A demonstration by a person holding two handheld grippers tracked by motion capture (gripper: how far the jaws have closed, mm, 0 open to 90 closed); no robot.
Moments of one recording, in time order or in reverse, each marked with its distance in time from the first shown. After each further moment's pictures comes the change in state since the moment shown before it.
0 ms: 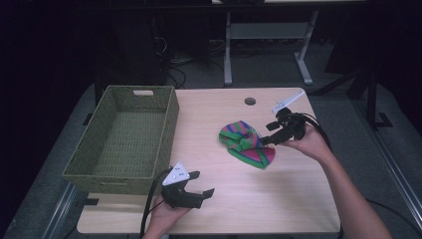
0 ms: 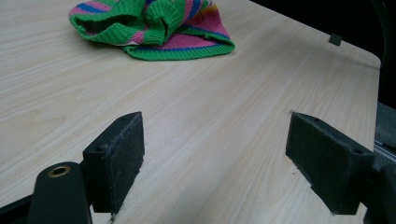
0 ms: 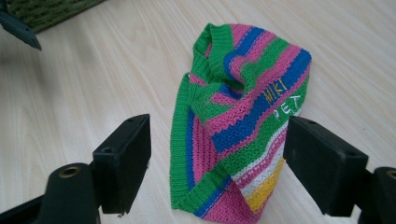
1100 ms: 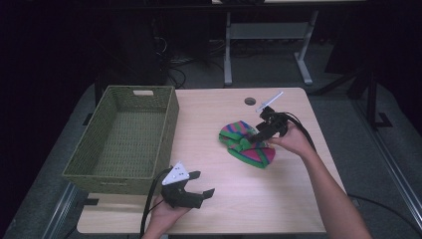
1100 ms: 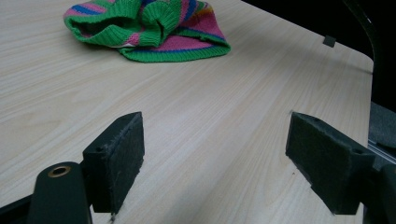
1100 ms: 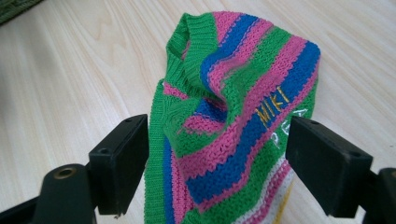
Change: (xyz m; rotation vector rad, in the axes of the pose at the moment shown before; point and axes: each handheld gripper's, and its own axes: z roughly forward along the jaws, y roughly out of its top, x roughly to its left) left arm 0.001 0.001 0.000 -0.011 -0.018 -0.008; right arm -0.017 0.017 0.052 0.078 -0.007 0.046
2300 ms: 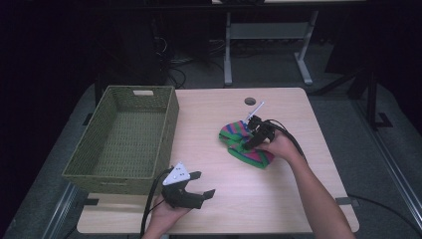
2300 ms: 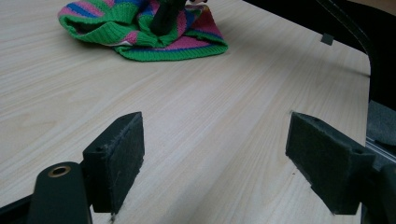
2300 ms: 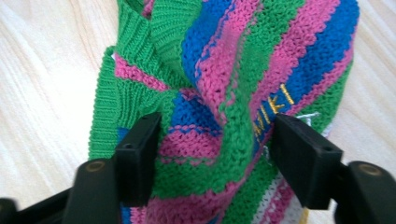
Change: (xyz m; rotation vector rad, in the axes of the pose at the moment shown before) left arm -0.001 0.000 0.001 0.013 -0.007 0.016; right arm 0.003 0.001 0.053 0.147 -0.132 -0.055
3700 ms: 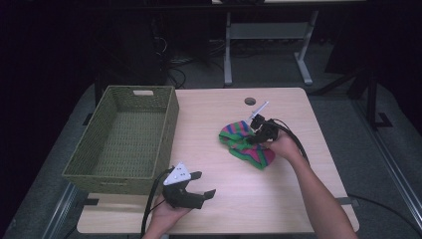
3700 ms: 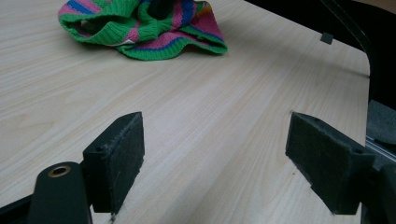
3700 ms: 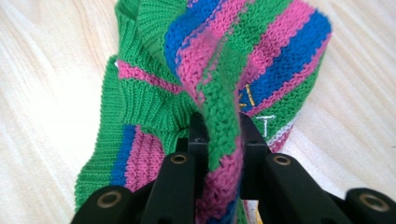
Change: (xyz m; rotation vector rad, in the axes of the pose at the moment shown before) left arm -0.001 0.000 0.001 -0.004 -0.003 -0.003; right arm 0.001 -0.005 -0.014 -0.045 -0.027 -0.019
